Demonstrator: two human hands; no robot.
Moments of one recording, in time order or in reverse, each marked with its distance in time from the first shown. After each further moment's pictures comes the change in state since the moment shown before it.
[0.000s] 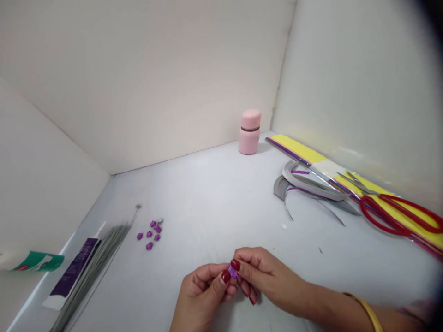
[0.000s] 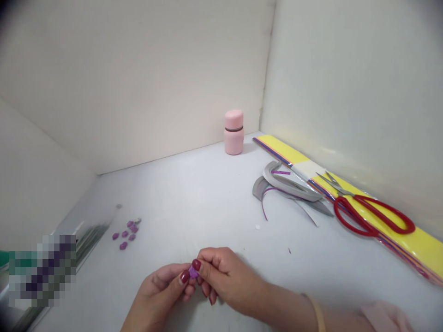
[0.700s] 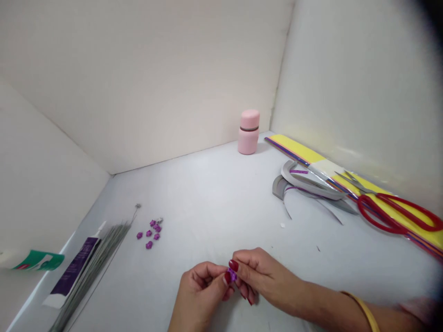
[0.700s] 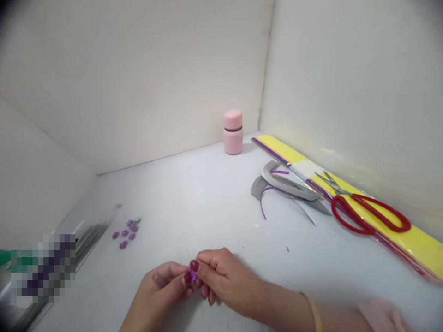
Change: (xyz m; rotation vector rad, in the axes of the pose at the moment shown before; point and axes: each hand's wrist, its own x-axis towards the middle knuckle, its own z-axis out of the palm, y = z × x) left_hand 0.000 0.002 0.002 0.165 0.026 0.068; right_hand -0.003 0.005 0.000 -0.102 -0.021 -0.012
